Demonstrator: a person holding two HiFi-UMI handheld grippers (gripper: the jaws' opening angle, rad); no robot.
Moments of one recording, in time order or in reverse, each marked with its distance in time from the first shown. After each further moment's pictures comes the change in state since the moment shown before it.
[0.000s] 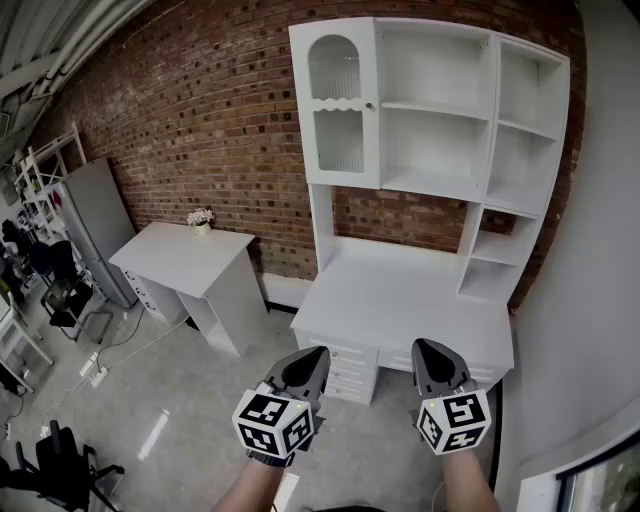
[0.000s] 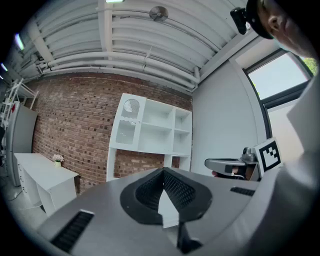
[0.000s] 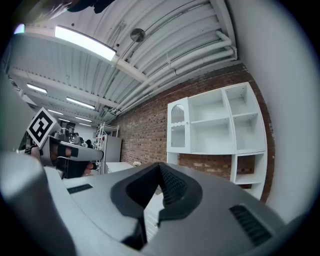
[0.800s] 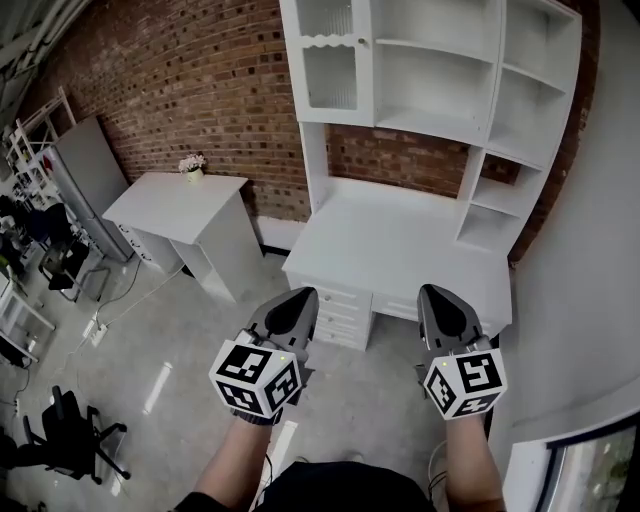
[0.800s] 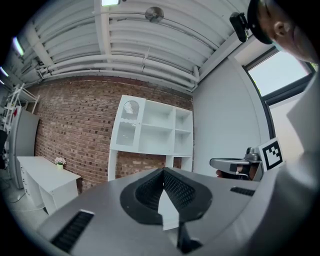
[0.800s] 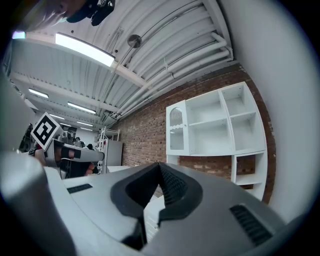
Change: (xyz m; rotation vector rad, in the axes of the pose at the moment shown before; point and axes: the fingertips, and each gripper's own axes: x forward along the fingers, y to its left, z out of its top) left arm 0.008 -0.016 0.010 0.021 -0.017 0.035; right arm -0.017 -0.027 0.012 0.020 -0.045 0.024
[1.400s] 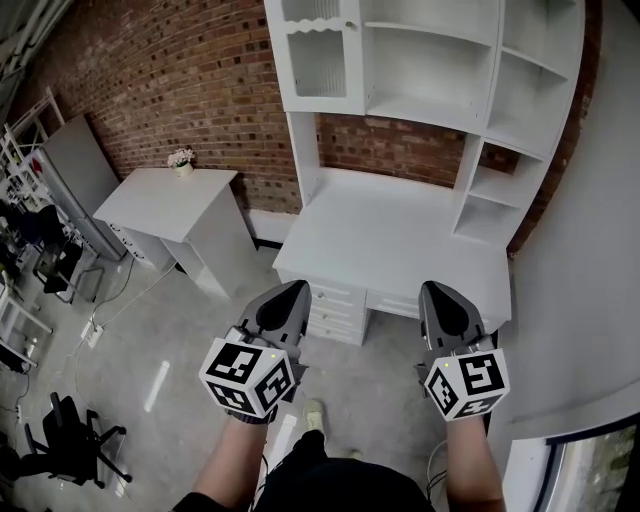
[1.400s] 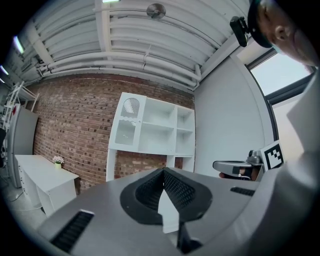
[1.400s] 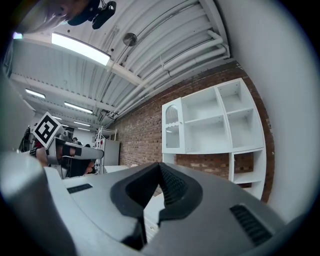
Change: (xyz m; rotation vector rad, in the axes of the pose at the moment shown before) left arm 0.035 0.013 -0.011 -0.012 0.003 -0.003; right arm 0.017 -0.027 -0.023 0.014 0.011 -0.027
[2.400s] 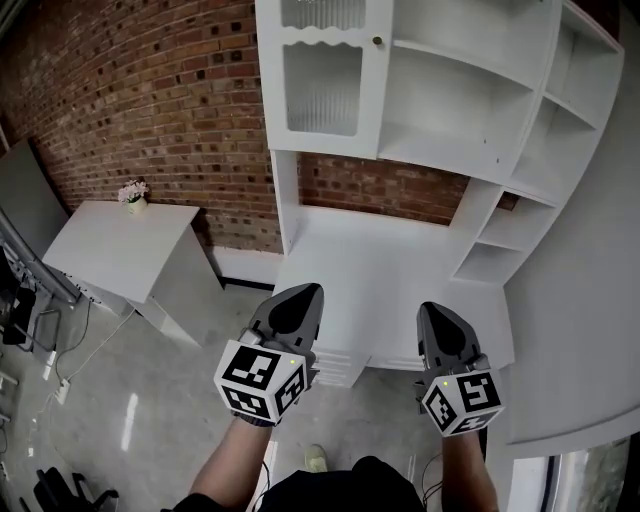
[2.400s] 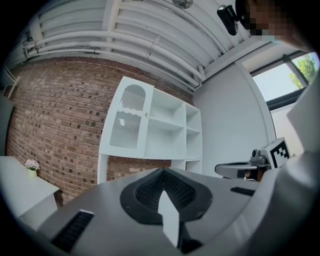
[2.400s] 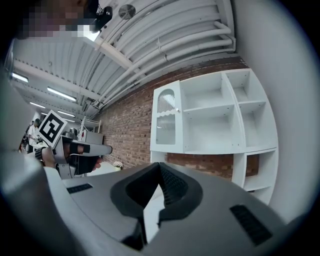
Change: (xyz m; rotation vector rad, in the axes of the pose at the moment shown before) left arm 0.195 0.188 0.030 0.017 -0.014 -0.185; right arm 0.238 -0.013 -0.016 -0.028 0.050 -0.156
